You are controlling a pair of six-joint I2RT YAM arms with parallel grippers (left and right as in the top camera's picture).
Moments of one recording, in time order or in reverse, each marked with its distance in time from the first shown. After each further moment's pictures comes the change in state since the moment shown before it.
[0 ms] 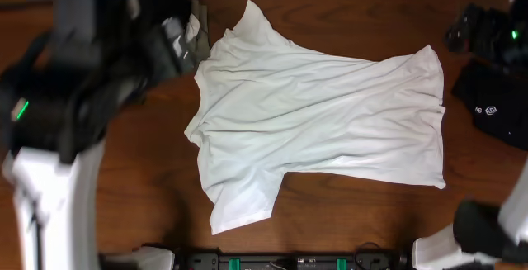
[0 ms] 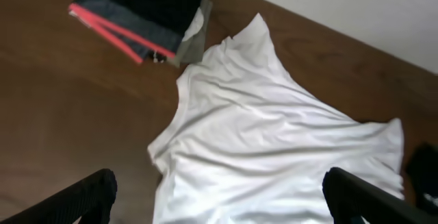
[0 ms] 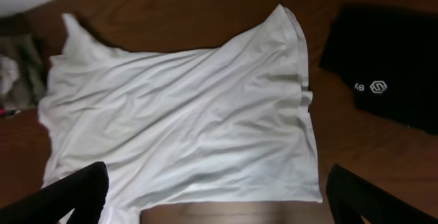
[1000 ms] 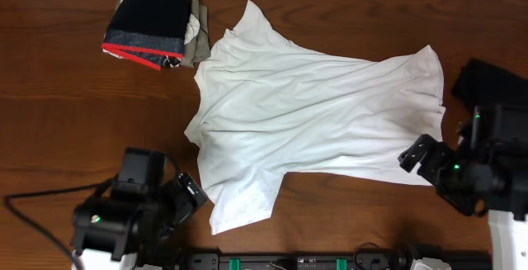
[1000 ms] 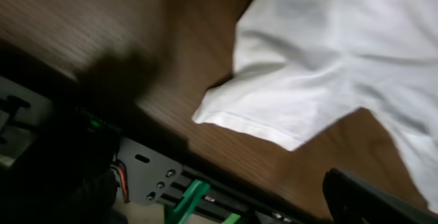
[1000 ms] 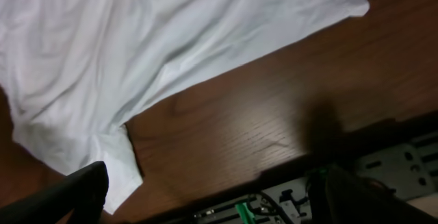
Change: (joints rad) left arm 0.000 -0.660 -1.294 0.091 0.193 -0.395; right arm 0.054 -0.697 -1.184 0.206 -0.023 0.352
